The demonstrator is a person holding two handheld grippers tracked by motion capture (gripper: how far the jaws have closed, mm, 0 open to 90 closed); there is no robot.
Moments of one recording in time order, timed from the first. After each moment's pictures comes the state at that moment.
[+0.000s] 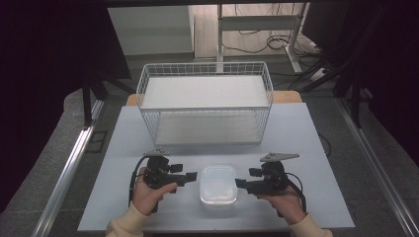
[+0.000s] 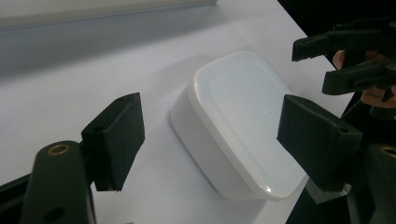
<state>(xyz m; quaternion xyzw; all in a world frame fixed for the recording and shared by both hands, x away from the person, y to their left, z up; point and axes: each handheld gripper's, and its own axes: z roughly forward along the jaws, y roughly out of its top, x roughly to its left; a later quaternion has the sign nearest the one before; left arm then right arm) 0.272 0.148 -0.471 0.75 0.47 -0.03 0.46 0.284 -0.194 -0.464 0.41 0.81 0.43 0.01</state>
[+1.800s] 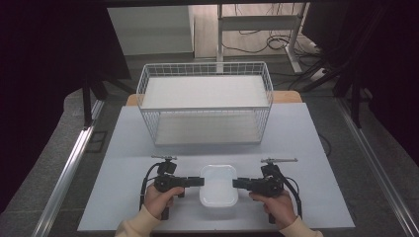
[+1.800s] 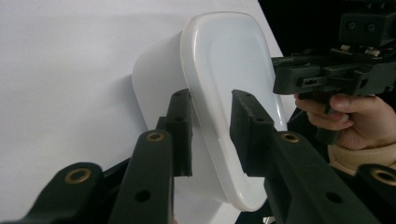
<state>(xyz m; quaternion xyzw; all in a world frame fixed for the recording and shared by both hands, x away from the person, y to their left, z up) 0.277 0.135 -0.505 0.69 0.51 -0.17 0.48 0.286 -0.194 -0.491 0.48 0.74 0.46 -0.12</state>
